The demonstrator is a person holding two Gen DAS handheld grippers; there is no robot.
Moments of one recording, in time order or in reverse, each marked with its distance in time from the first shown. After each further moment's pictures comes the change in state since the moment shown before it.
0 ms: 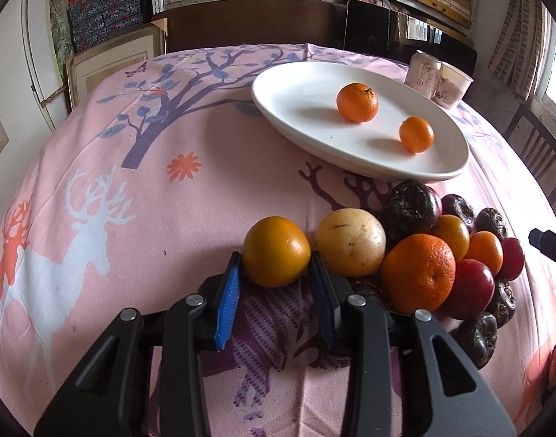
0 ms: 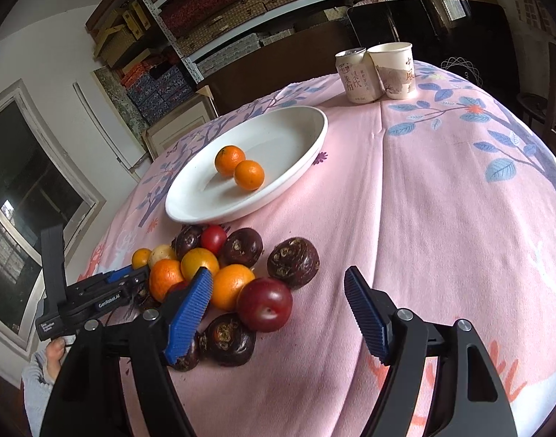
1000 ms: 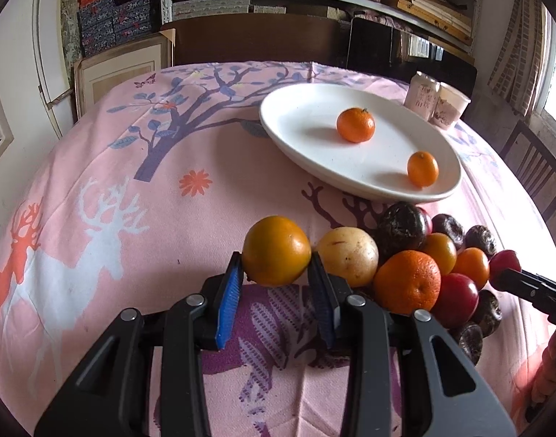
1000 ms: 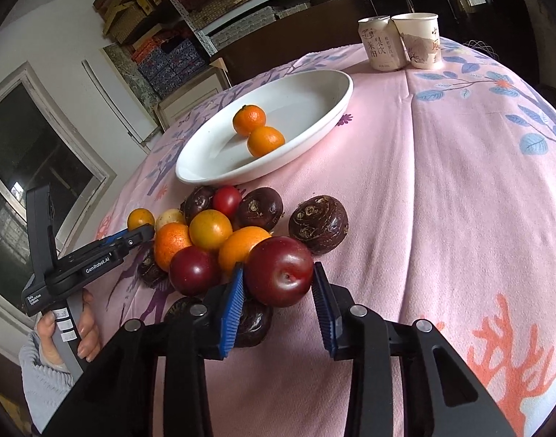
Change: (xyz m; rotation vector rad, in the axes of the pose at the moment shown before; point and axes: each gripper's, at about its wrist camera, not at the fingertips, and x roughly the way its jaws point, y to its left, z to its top) left arm -0.022 0.007 0.004 -0.044 -0.076 -0.013; right arm 0.014 0.004 -0.006 -0.014 0.054 0.047
